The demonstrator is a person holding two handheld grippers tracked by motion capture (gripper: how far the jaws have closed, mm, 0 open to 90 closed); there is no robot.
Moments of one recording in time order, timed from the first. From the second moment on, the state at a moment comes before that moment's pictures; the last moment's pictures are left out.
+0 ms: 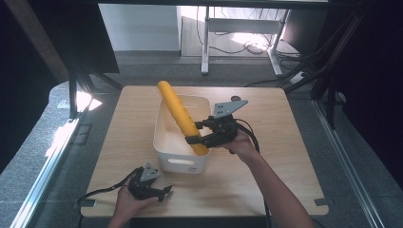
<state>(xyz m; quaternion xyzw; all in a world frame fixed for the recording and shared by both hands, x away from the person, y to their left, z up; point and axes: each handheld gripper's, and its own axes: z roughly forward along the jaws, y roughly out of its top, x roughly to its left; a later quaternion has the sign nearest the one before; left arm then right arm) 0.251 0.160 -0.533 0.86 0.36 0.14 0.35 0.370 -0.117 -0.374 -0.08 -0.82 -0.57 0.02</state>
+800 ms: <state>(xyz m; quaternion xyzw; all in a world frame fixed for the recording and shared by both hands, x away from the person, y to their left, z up) 0.249 0.160 -0.533 0.86 0.36 0.14 0.34 0.352 -0.174 -0.379 -0.15 -0.80 -0.58 -0.09</state>
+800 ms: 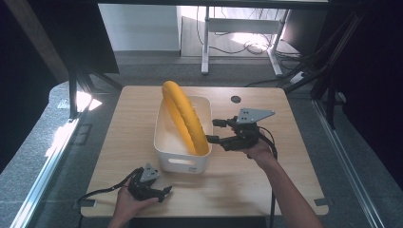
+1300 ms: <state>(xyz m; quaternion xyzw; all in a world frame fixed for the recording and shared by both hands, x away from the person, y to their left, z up) 0.250 0.160 -0.533 0.86 0.36 0.14 0.34 0.350 -0.237 -0.422 -0.24 -0.79 -0.56 -0.11</state>
